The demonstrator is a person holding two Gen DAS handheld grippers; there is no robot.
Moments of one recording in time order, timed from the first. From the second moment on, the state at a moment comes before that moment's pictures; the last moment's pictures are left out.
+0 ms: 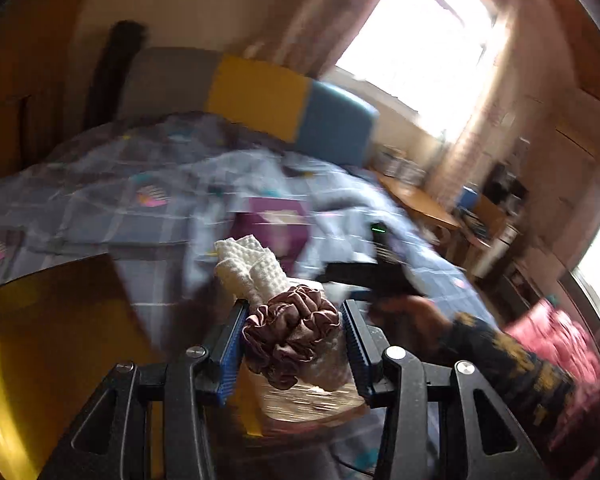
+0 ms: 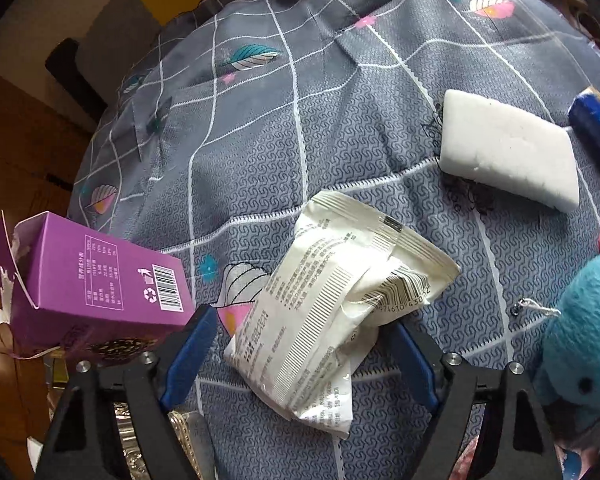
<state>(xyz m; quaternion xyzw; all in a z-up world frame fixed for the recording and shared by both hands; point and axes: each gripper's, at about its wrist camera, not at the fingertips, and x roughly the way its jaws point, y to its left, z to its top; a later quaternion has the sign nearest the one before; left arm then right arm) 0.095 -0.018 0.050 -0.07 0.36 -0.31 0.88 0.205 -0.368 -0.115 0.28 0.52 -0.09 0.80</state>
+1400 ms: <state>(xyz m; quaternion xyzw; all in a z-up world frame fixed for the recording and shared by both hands) 0.129 0.068 -0.036 -0.05 0.43 -0.12 0.89 0.236 -0.323 0.041 0.04 0.45 -0.06 0.89</state>
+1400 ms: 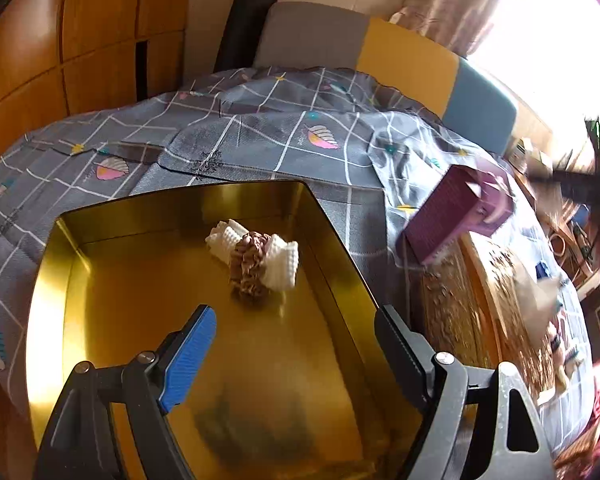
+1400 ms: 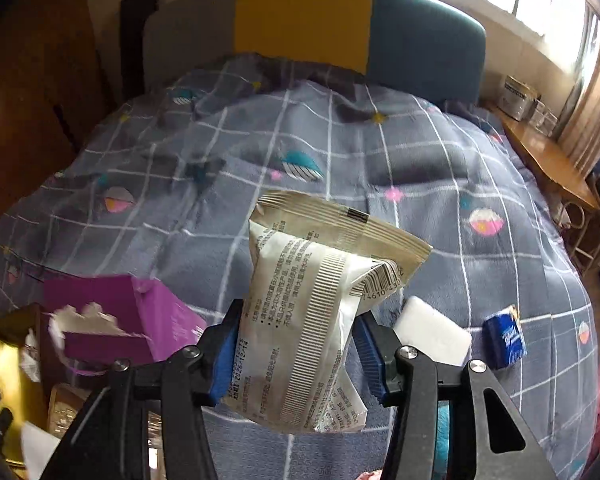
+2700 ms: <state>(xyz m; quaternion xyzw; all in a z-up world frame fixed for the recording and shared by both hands) 0.036 0.149 -0.011 -0.06 0.36 0.03 0.93 0.145 0.013 -0.052 -0.13 0.48 0.21 0.84</state>
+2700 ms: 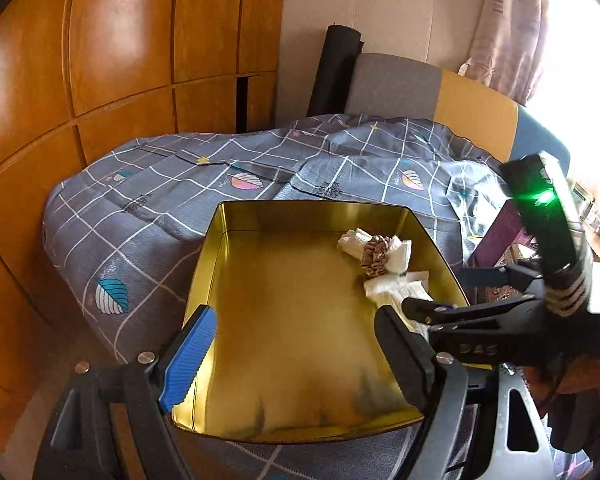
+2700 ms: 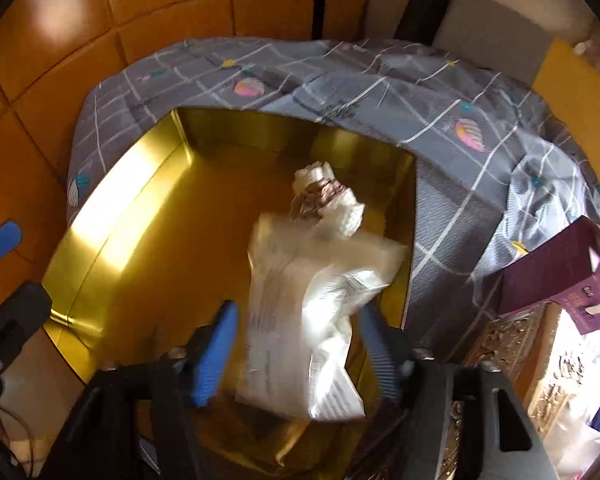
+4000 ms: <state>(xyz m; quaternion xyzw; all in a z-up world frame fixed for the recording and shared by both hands) 0.015 0.058 0.016 0.03 0.33 -0.09 0.94 0.029 -0.225 0.051 -0.02 0.27 -0.07 0.96</state>
